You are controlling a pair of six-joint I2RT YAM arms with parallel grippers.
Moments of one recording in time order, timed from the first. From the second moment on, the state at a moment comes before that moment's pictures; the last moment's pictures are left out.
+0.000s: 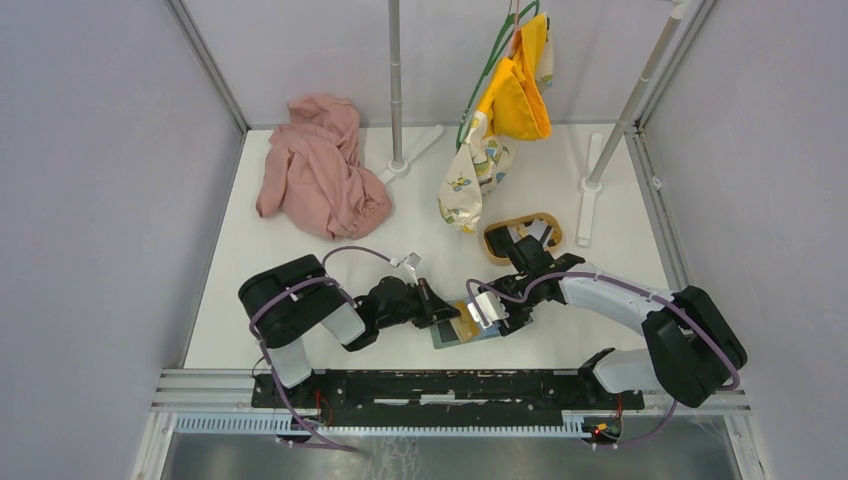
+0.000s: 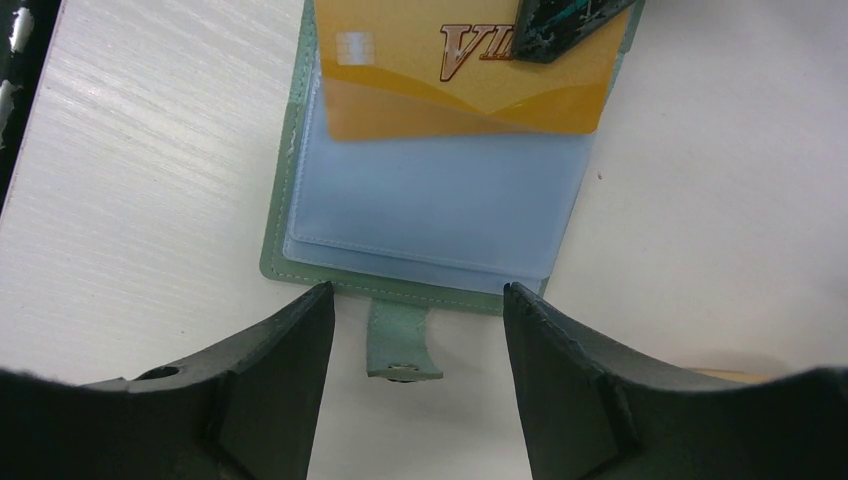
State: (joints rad) left arm -0.92 1.78 0.30 1.09 0.17 -1.17; right arm 0.60 1.34 0.63 -0.54 -0.54 -1.41
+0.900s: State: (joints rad) left arm -0.93 1.74 0.38 0.88 0.17 -1.23; right arm 0.61 1.34 0.63 -0.54 -0.53 -1.40
